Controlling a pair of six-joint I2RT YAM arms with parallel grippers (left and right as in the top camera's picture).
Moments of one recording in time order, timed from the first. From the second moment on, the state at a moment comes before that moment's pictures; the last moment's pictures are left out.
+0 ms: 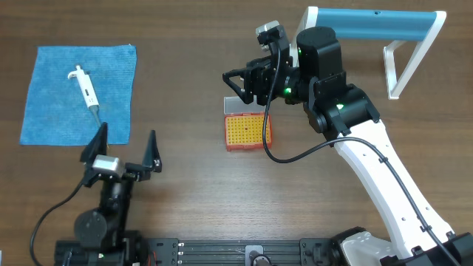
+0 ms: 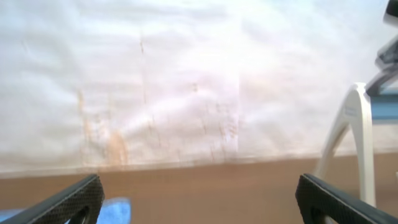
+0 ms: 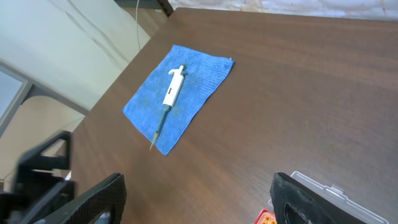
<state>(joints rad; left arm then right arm) 0.02 0.02 0.01 0.24 0.18 -0.08 0.37 1.41 1.28 -0.40 -0.62 0.25</state>
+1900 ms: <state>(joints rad) -0.04 0.01 0.01 -0.06 0.18 -0.08 -0.07 0.20 0.25 0.03 0.01 -0.03</state>
